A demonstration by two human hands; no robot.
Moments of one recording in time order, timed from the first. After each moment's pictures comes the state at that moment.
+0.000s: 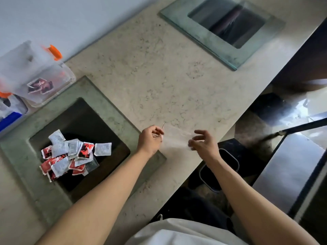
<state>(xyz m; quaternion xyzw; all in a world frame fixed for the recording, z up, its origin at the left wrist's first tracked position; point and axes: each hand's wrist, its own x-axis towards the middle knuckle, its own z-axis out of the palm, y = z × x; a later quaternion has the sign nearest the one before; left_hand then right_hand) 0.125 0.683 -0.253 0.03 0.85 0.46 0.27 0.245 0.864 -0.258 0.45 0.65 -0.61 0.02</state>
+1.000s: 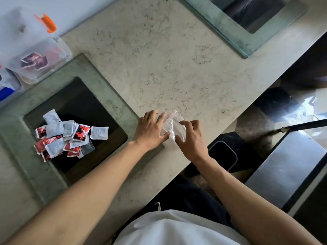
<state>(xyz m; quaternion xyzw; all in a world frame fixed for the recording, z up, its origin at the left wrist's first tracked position) 0.130 0.675 -0.266 0.33 0.93 0.06 0.17 0.245 0.824 -0.263 0.24 0.90 -0.36 0.07</state>
